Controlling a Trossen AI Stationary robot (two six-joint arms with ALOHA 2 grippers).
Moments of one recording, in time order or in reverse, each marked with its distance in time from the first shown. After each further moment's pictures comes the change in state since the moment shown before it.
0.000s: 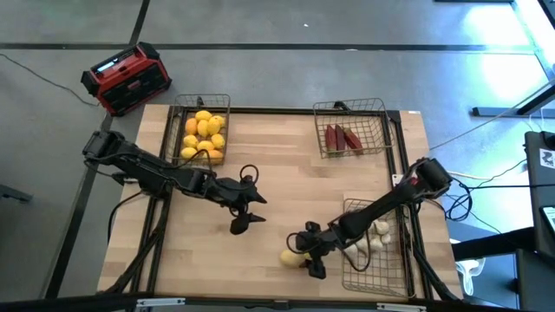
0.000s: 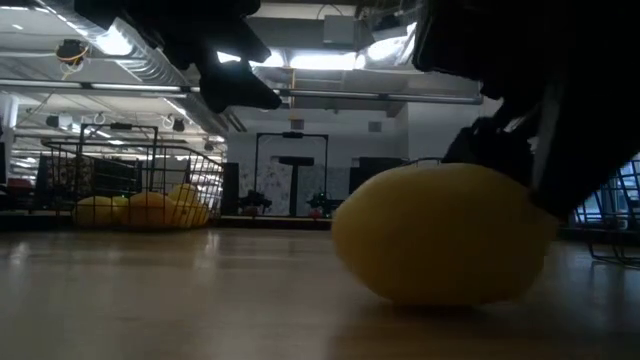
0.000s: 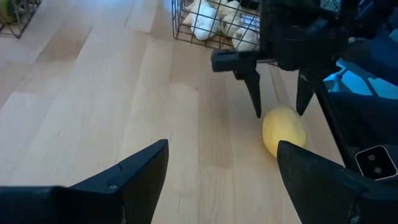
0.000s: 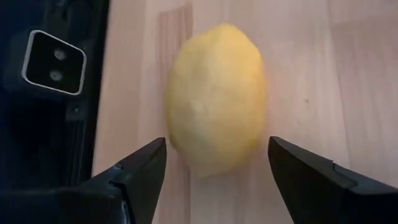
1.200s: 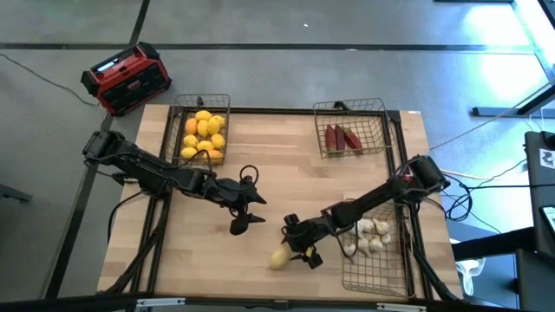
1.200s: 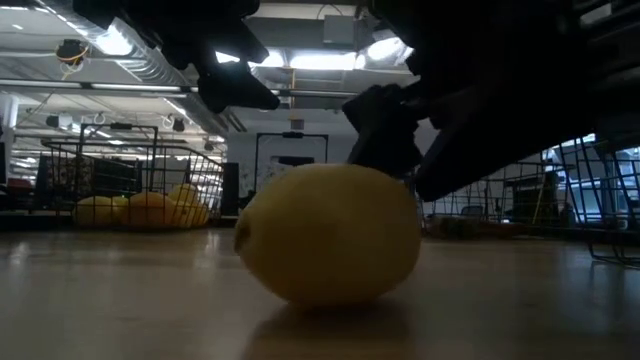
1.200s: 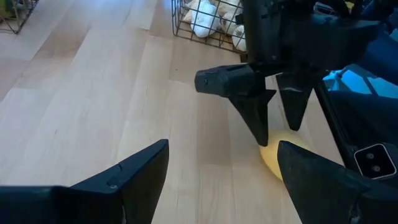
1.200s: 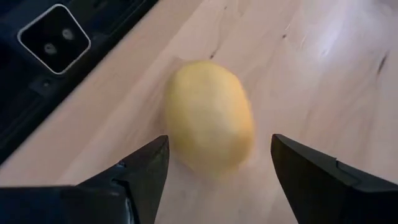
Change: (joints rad) left arm -0.004 0.000 0.000 -0.005 0.000 -0.009; right arm -0.108 0.041 0.000 0.202 -0.075 -0.678
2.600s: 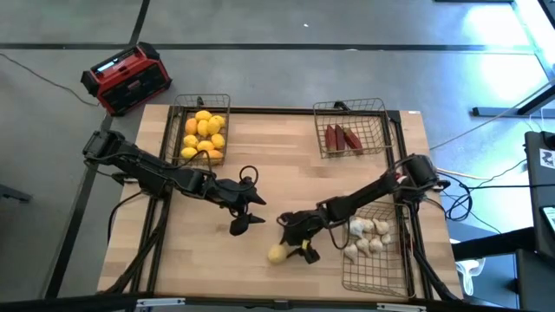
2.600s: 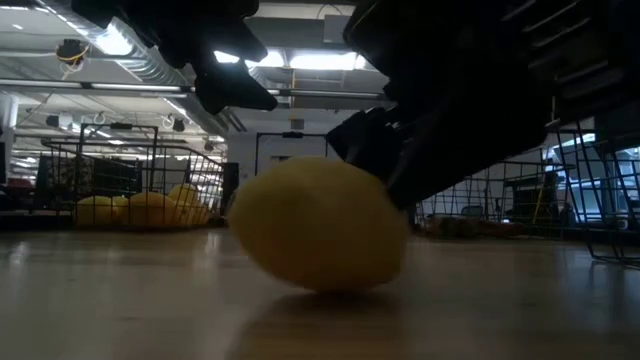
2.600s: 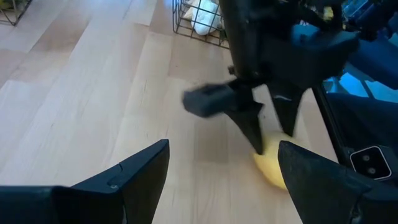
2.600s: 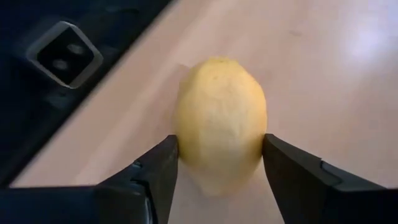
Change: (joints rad) left arm -0.006 0.000 -0.001 -0.003 0.000 -0.034; right arm -0.077 0.054 0.000 0.087 -0.186 0.031
